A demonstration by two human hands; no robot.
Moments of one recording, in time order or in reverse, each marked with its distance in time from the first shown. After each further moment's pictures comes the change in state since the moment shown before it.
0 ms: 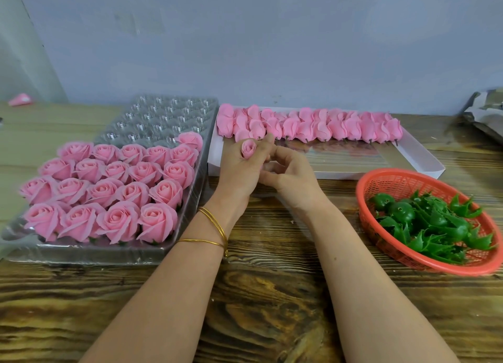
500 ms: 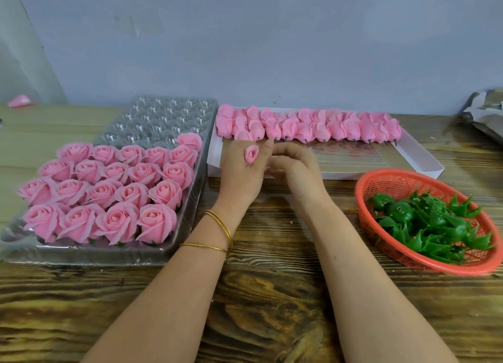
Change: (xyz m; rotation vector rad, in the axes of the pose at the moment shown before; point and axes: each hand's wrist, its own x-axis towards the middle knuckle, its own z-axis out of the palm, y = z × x) left_hand -0.001 -0.004 0.000 0.343 0.075 0.287; right_hand 0.002 -0.006 -0.003 0.050 0.177 0.071
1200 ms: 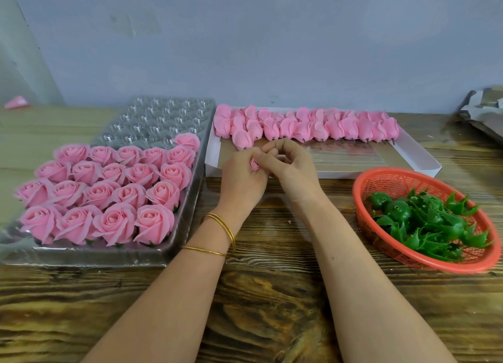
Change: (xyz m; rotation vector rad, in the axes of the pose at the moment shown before) left_hand -0.005 -0.004 0.000 0.231 -0.058 0.091; right_hand -0.008 -0.008 0.003 -0.026 0.011 -0.046
